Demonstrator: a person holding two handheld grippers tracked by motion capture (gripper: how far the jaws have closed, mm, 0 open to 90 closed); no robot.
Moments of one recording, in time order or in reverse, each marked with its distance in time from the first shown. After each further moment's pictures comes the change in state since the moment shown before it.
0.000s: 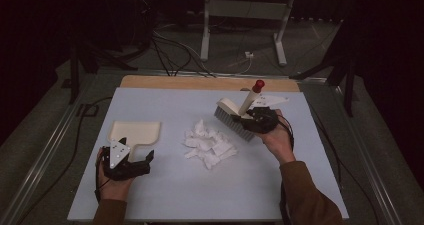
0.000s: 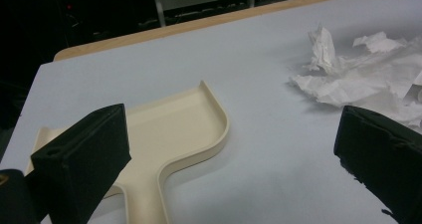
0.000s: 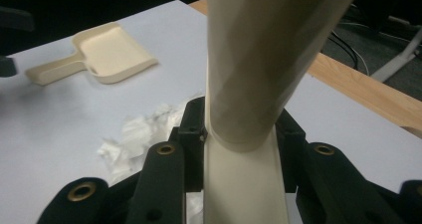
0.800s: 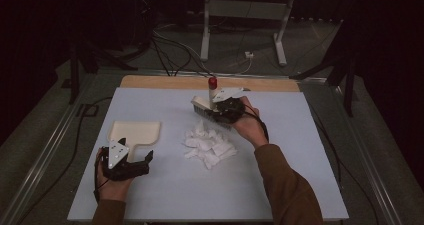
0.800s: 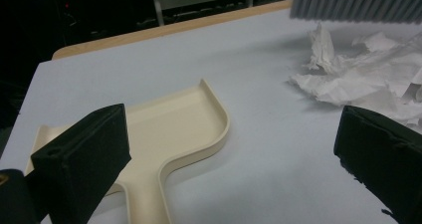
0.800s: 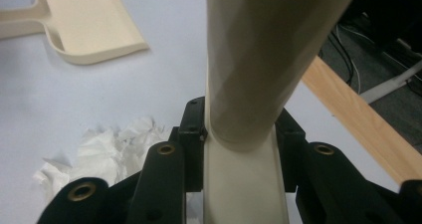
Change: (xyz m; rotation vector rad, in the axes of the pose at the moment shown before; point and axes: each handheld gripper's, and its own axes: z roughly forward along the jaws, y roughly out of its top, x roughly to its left) left arm 0.003 -0.001 -0.002 -0.004 -0.004 -0.004; right arm 0.020 0.037 0.089 0.139 -0.005 -0.262
